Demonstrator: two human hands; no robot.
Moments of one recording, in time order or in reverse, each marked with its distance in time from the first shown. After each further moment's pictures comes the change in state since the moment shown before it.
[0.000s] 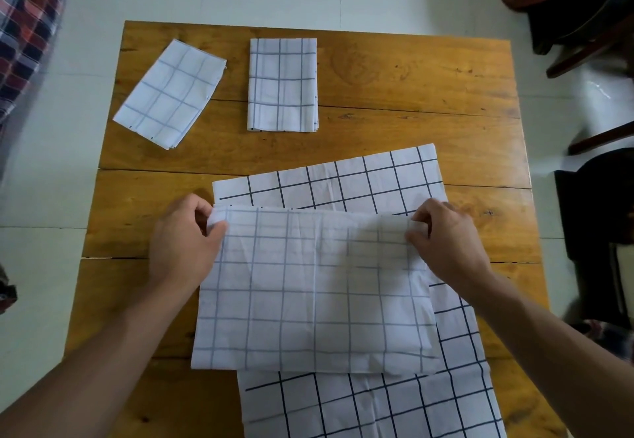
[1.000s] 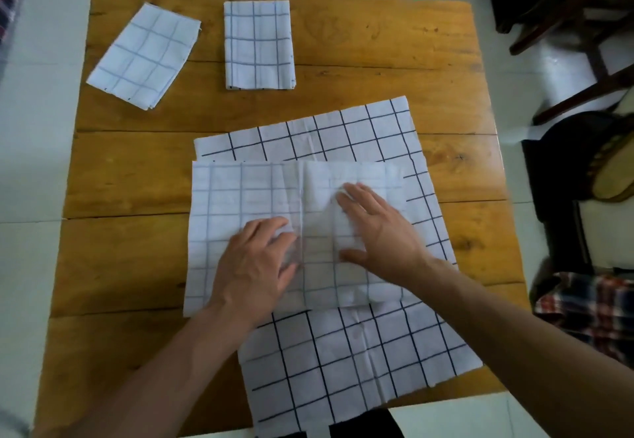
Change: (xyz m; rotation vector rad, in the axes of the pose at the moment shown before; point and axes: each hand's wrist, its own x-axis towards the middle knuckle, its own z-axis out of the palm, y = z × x) left_hand -0.121 0.023 0.042 0.242 -0.251 0.603; right_hand -0.079 -0.031 0.043 -0.180 -0.218 -0.379
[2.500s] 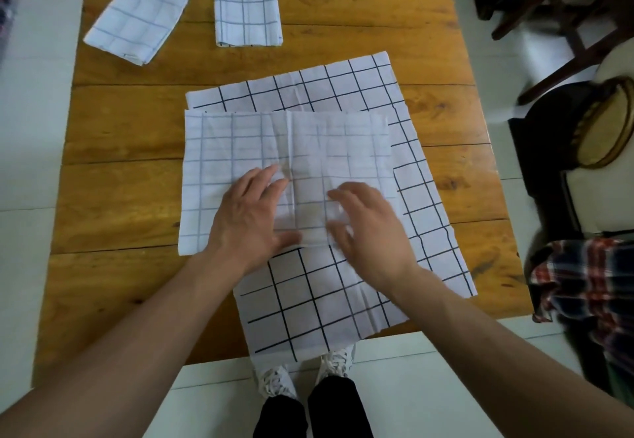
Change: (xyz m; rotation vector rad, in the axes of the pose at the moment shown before) left_hand -0.026 0.005 0.016 0.061 -0.049 -0.021; right_hand -0.088 -0.050 0.047 0.180 0.373 0.081
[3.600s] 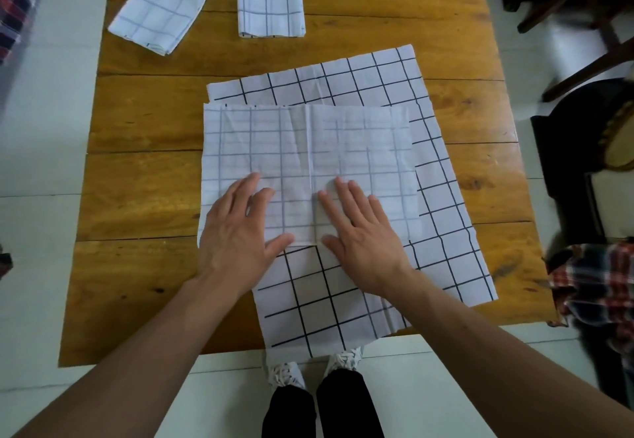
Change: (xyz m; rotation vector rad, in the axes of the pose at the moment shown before) left_hand -0.040 -0.022 0.005 0.034 0.017 -0.161; right_hand 0.001 0.007 0.049 -0.257 -0.332 -0.083
